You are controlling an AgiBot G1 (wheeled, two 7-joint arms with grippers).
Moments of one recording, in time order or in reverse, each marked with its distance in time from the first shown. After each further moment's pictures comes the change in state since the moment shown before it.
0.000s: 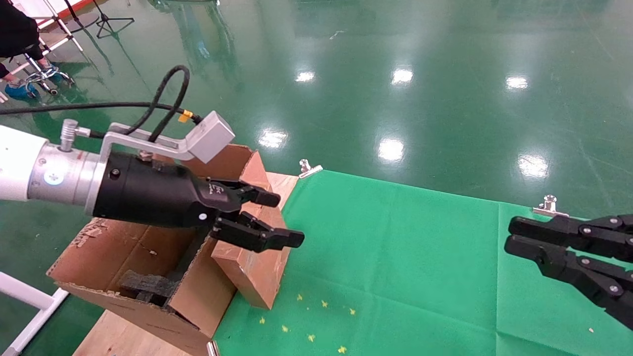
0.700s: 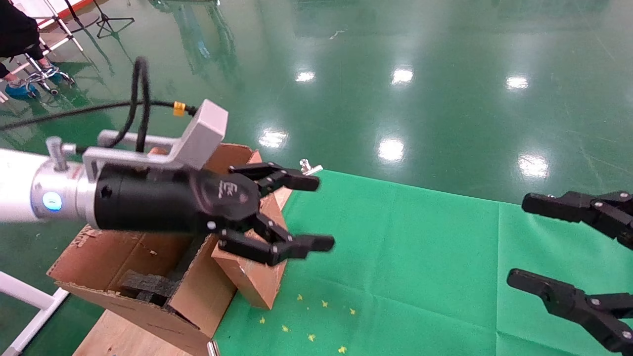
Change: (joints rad) left arm 0.207 0.010 -0.130 0.022 -0.268 -0.073 0.369; right arm 0.000 0.000 0.000 0.000 0.000 0.000 0.000
